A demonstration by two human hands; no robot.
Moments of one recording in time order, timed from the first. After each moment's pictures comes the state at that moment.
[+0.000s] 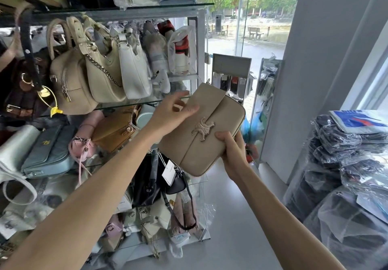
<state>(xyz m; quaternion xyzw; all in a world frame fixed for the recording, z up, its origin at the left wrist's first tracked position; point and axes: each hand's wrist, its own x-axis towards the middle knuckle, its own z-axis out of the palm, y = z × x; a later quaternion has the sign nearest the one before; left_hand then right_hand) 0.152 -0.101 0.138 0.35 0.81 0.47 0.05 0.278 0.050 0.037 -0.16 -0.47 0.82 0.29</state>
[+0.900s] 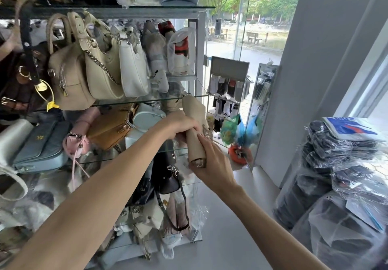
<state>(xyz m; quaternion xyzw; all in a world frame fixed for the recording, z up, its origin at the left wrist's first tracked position) 0.169 -0.063 0.136 0.19 0.85 0.43 0.25 0.292 0.023 0.012 -0.06 -0.90 0.28 0.34</state>
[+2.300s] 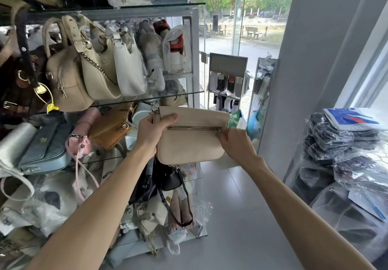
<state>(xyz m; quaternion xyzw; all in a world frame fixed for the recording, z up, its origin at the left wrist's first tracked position) 0.167 -0.113 0.085 0.15 0.64 0.75 0.10 0.286 0.100 0.041 -0.24 -0.91 0.25 0.22</state>
